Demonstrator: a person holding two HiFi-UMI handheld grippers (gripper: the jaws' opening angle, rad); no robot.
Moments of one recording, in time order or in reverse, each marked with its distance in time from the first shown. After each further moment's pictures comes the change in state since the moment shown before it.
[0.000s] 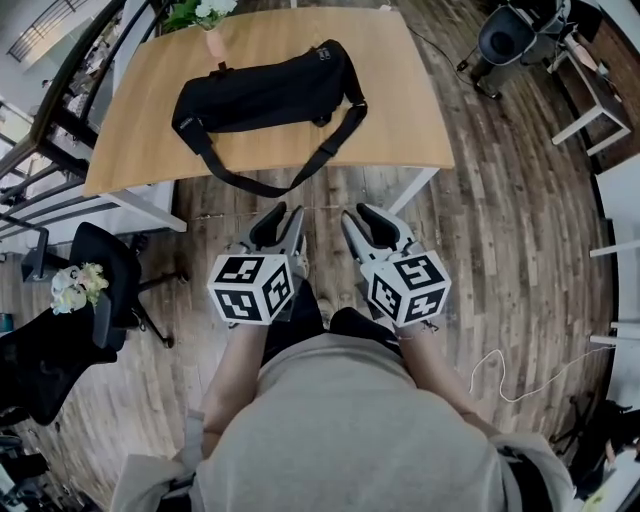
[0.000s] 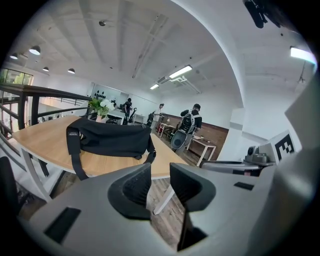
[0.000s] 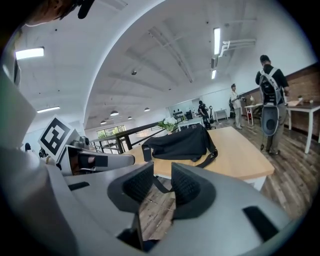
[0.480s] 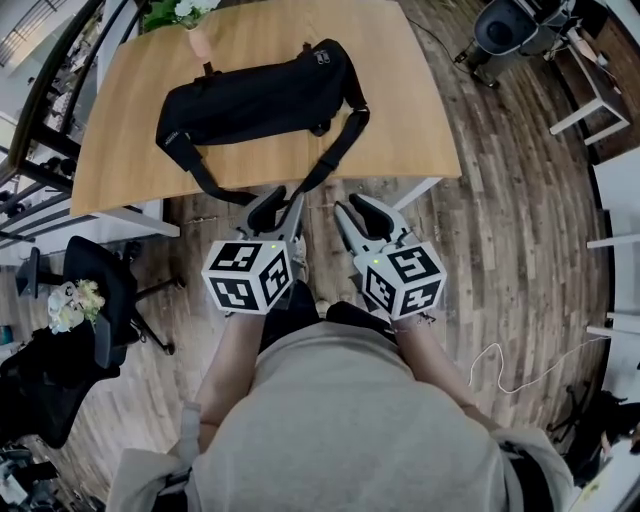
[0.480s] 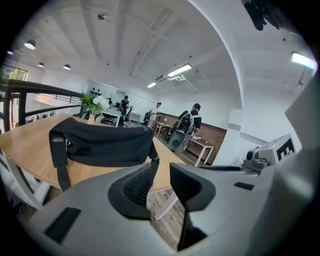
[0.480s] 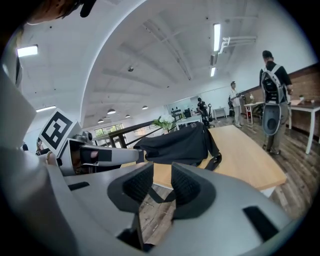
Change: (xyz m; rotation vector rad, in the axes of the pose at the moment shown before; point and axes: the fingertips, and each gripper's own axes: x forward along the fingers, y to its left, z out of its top) left arm 0.073 0.037 0.034 -0.003 0.015 -0.052; right arm 0.073 -0.030 0.020 0.007 0.027 -0.017
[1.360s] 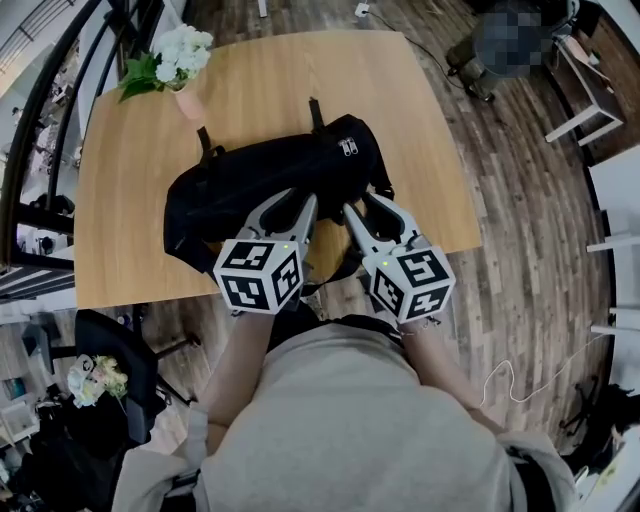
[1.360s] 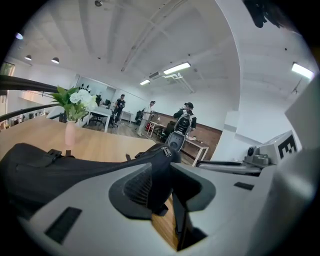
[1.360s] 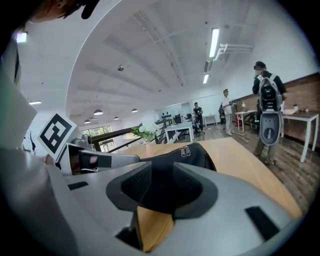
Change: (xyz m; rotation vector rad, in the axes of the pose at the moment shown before) left arm 0.166 0.108 0.102 0.020 0.030 -0.119; right arm 0.168 -0.088 0.109 -0.005 -0.051 -0.134
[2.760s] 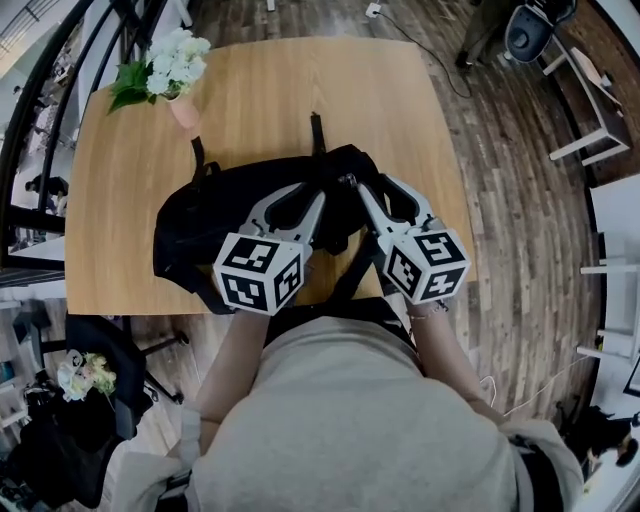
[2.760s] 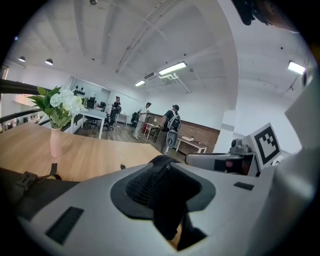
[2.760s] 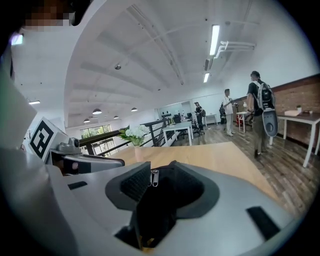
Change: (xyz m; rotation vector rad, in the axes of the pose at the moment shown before) left arm 0.062 0.003 0.039 0.043 -0.017 -0.047; right arm 0.055 -0.077 0.049 0.002 0.007 0.007
